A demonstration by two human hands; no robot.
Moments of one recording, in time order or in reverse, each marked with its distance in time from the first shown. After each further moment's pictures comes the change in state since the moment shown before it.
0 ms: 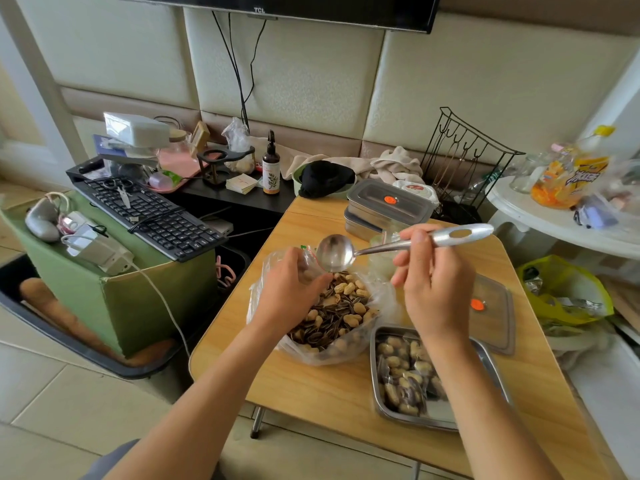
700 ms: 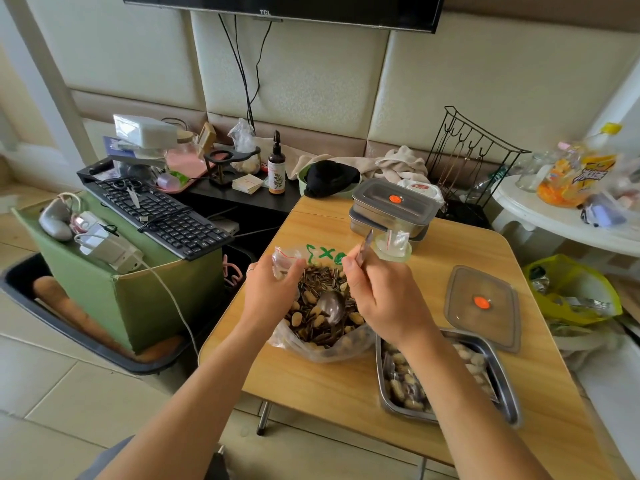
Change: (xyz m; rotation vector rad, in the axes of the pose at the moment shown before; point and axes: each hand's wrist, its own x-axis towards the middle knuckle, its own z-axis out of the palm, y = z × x) left_hand 0.001 -0.022 -0.014 -0.223 0.121 -0.239; right_hand -0.013 -0.009 0.034 -0.075 -0.420 -0.220
